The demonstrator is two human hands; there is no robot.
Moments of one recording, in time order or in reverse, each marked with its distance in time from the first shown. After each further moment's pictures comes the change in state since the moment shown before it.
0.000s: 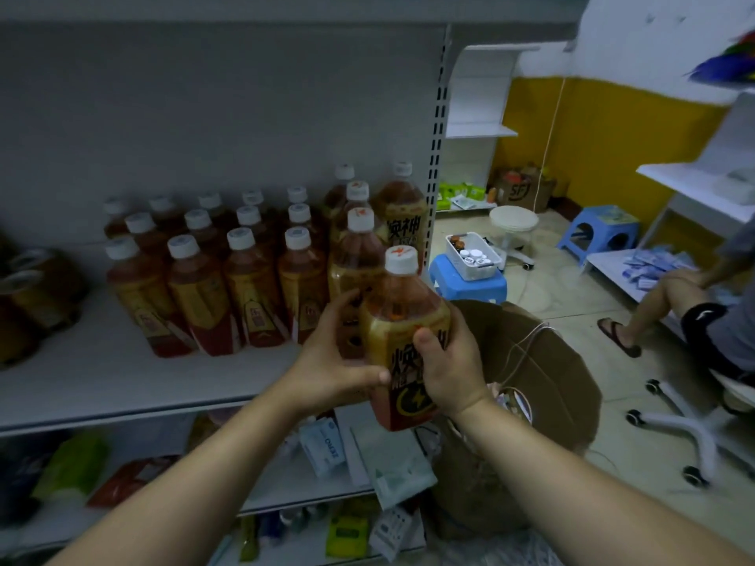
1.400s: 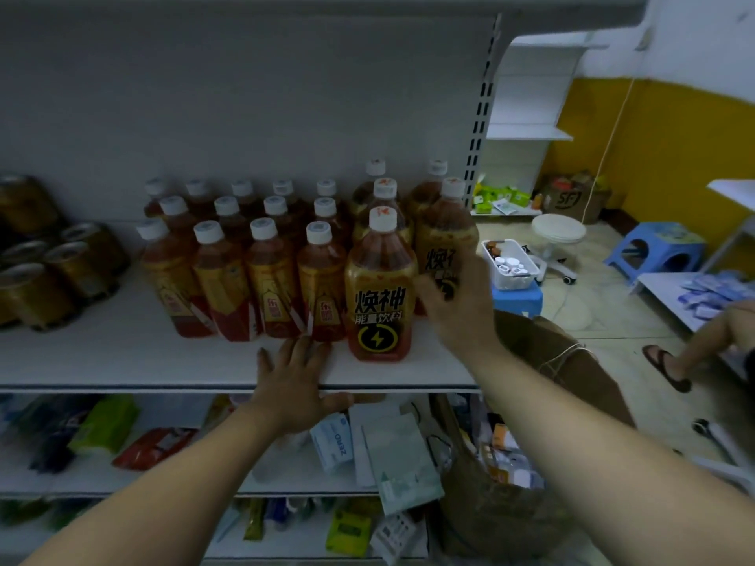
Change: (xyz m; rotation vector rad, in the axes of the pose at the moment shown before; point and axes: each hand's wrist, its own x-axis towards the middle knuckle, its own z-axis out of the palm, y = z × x) left_hand -0.001 -0.088 -0.022 1.164 -0.093 -0.390; right_hand 0.080 0.020 0.003 -0.412 0.016 0.005
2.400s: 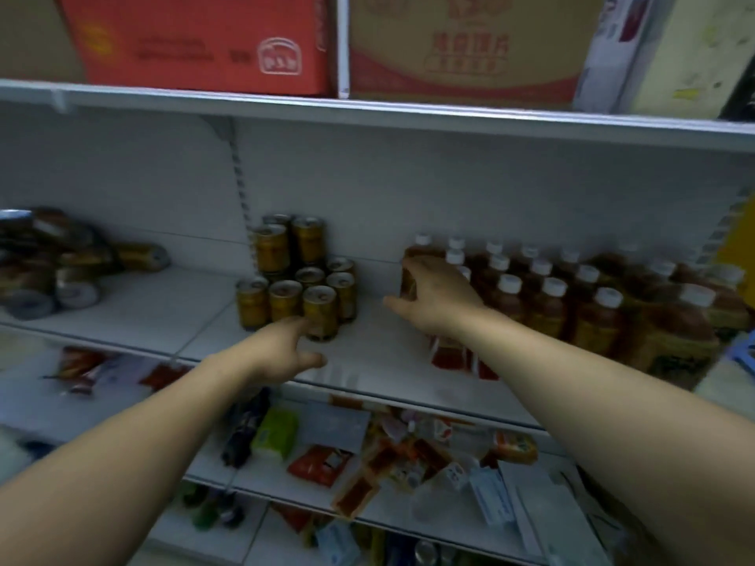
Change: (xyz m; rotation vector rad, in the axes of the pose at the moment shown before) left_hand -0.142 -0.375 -0.123 -0.380 0.123 -0.186; right_hand -0.051 -0.309 0.277 -0.610 -0.553 -0.426
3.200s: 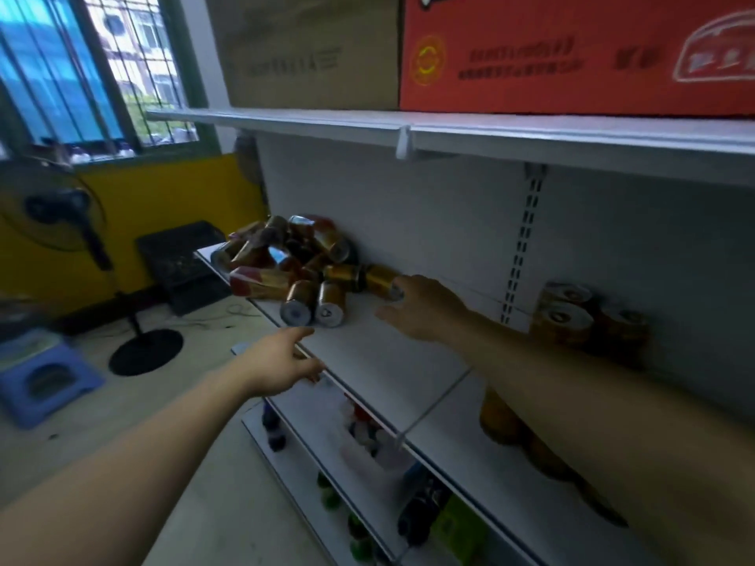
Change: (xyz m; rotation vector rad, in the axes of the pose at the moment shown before) left_hand -0.015 -0.284 -0.134 -0.116 0.234 -0.626; right_hand 0.274 -0.306 0.154 0.263 -0.343 -0.484
